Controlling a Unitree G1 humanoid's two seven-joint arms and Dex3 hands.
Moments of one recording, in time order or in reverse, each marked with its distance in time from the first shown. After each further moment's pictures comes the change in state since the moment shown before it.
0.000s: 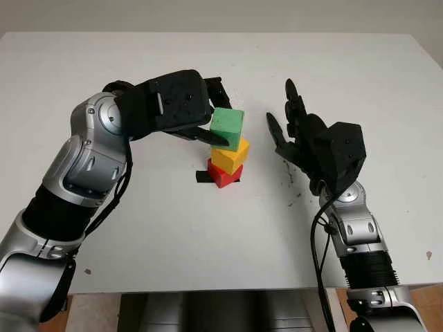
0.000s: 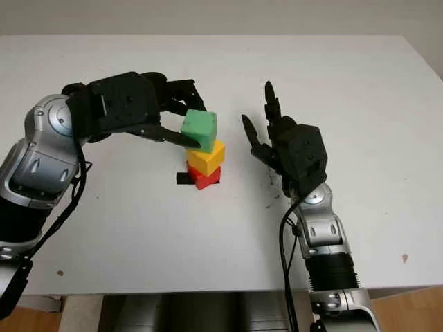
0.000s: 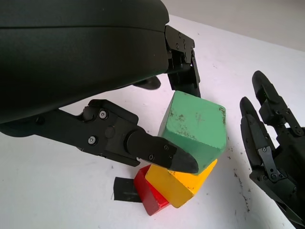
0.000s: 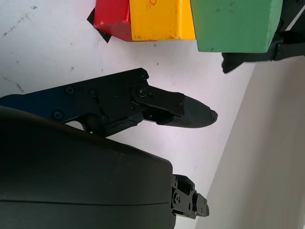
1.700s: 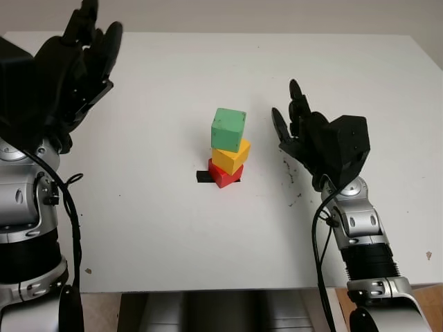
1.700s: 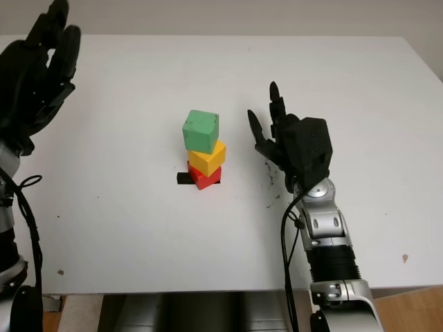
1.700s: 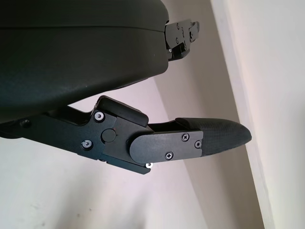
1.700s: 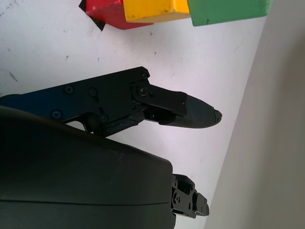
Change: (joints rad) left arm 0.319 -0.164 0.638 -0.032 -0.439 -0.078 0.466; right arm -0.055 -0.003 -0.036 0.086 0.042 0.017 -0.004
